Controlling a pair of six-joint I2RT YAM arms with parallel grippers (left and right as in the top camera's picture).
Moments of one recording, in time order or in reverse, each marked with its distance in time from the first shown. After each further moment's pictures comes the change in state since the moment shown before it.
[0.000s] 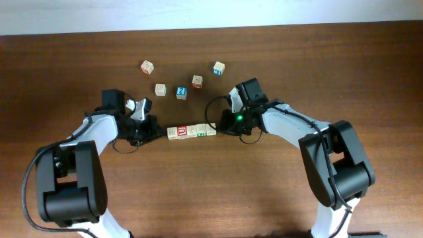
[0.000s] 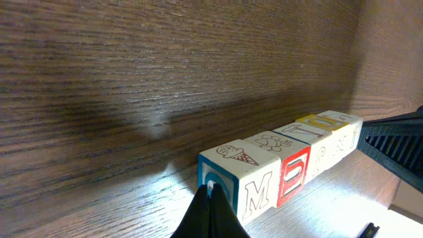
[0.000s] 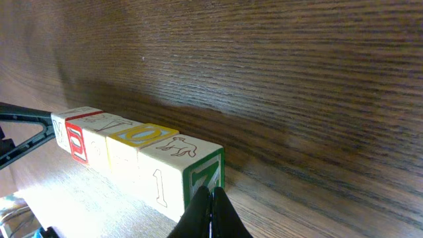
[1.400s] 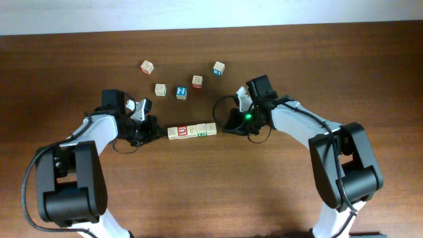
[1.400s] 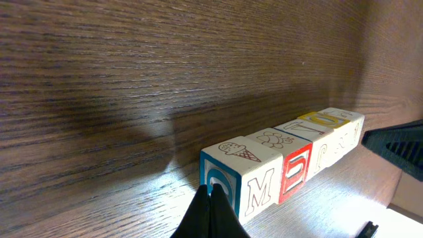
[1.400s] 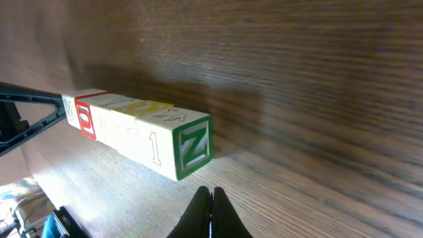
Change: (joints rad) left arm 0.000 0.000 0.000 -0.008 0.000 0.000; right arm -0.061 -0.035 0.001 -0.101 -0.061 -0.074
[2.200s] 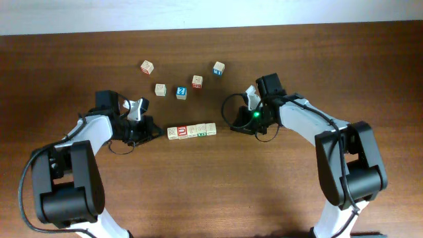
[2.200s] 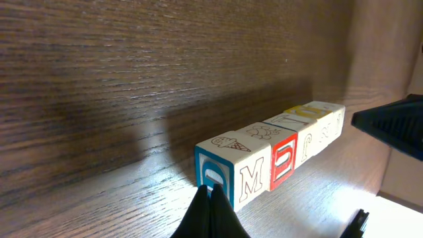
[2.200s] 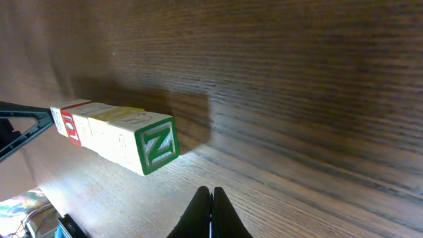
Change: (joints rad) left arm 0.043 0.000 0.000 -0.014 0.069 0.078; right arm -0.064 0.000 0.000 -0.045 -0.006 -0.005
